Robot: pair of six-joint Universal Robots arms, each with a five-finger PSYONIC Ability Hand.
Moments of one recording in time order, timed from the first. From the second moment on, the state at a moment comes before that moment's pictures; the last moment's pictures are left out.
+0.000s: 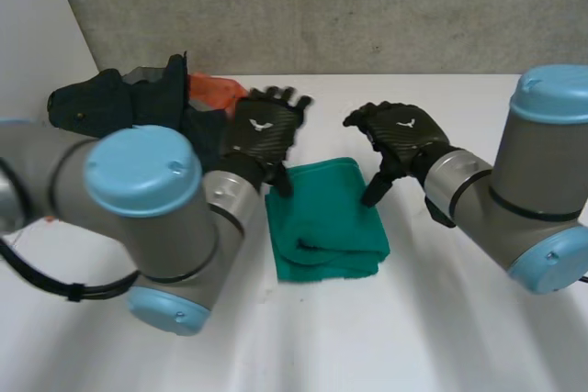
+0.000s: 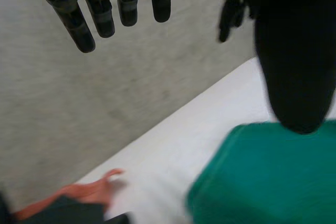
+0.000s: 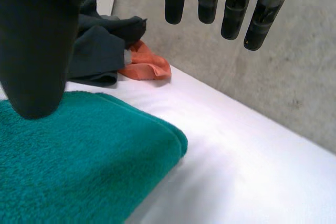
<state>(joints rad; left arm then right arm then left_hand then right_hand) 4.00 -2.09 -1.37 3.45 -1.67 3.34 2.01 -1.11 1.35 -0.01 1.34 3.00 0.17 0.16 0.17 0.17 0.04 0.20 0.22 0.21 0.23 0.07</state>
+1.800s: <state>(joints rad) 4.12 -1.95 -1.29 3.07 -1.30 3.40 2.02 -0.80 1.34 -0.25 1.40 3.26 0.17 0.16 0.17 0.17 0.04 0.85 1.03 1.04 1.17 0.90</state>
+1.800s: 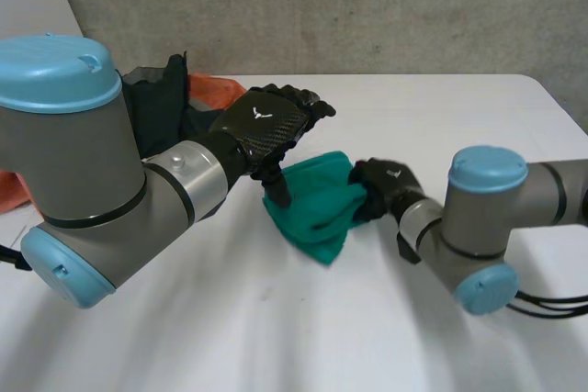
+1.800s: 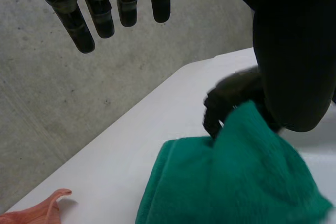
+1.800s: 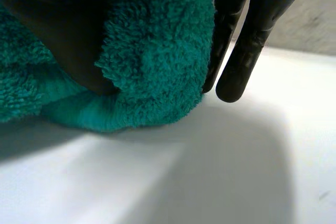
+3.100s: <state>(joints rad) 4.12 -1.98 -1.31 3.08 -1.30 3.37 1.31 -0.23 0.25 0.06 1.46 2.74 0.17 0.16 0.17 0.17 0.04 0.20 0.22 0.21 0.23 0.07</state>
